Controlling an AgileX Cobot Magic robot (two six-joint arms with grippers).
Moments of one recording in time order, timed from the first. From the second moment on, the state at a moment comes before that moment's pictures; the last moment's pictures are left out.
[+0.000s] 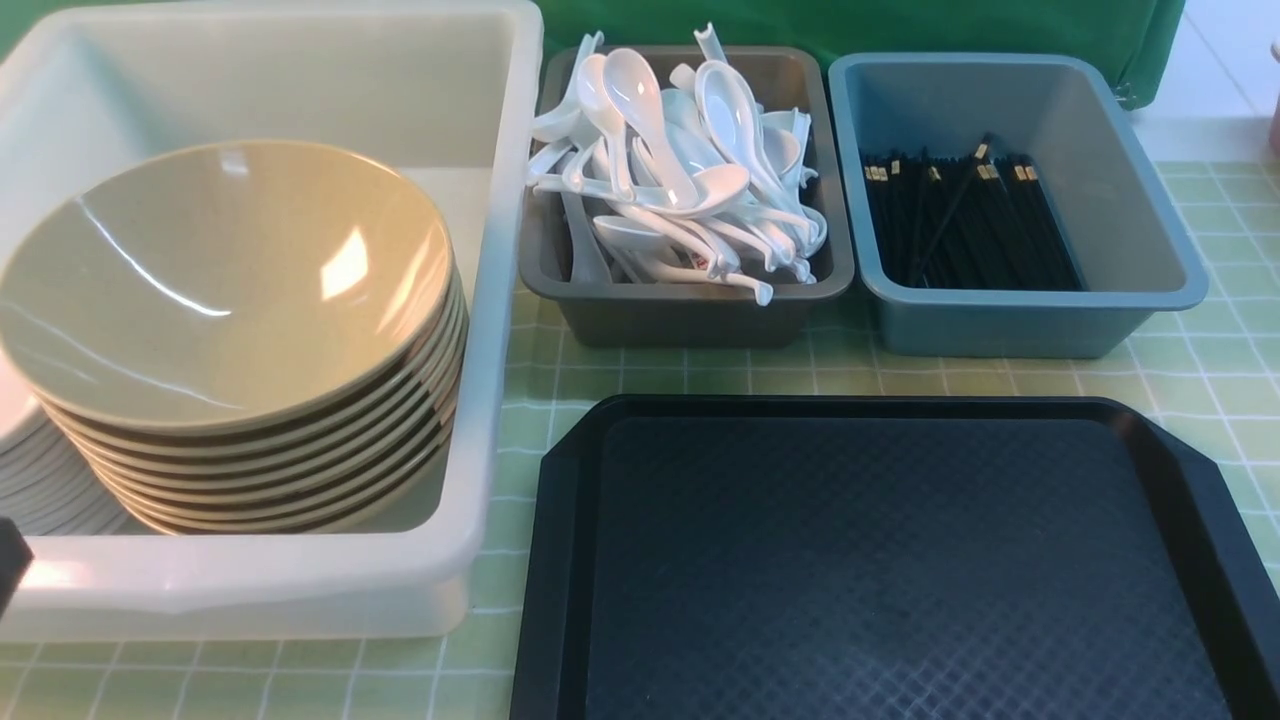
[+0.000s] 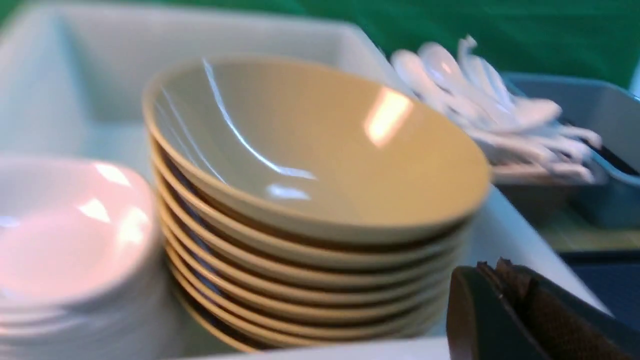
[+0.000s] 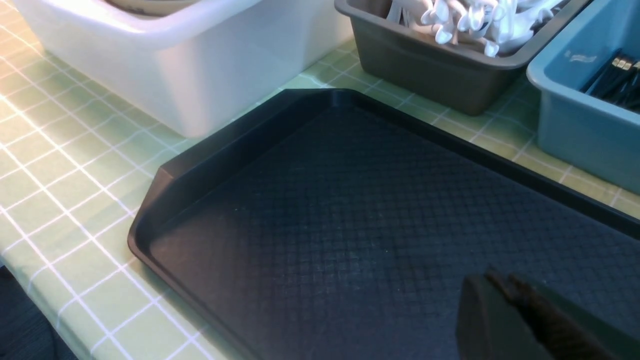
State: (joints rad) right arm 0.60 0.13 -0.45 0.01 0.64 0.03; left arm -0.16 0.07 -0.32 -0.03 0.48 0.01
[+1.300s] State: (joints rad) right arm 0.60 0.13 -0.45 0.01 0.66 0.03; left arm 0.01 -0.01 0.01 -0.04 0.40 0.12
